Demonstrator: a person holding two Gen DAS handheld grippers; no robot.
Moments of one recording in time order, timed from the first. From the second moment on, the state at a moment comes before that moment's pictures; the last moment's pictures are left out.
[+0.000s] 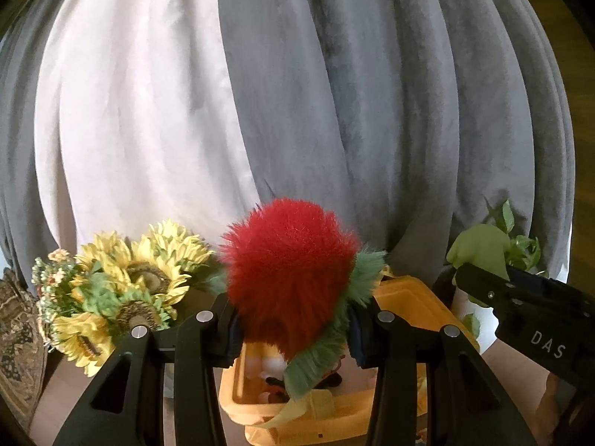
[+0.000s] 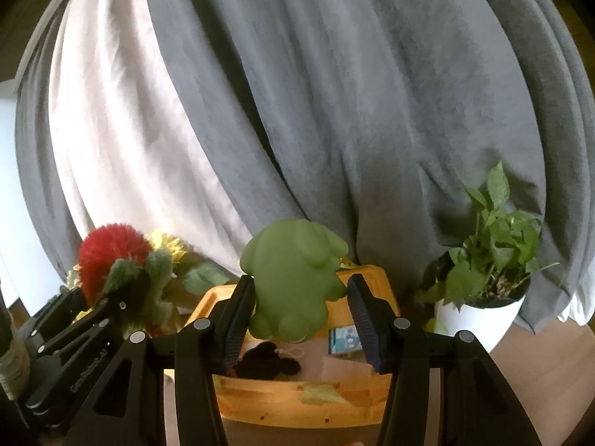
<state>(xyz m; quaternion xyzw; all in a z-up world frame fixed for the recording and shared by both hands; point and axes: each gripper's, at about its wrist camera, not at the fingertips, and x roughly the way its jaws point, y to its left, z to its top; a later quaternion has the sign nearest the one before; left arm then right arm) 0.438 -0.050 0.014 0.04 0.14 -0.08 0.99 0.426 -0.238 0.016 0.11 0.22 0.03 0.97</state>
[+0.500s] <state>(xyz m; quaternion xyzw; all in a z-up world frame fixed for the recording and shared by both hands) 0.502 -0.061 -0.034 0.04 0.22 -0.10 0.97 0.481 -0.242 -0.024 0.10 0.28 0.02 0.96</state>
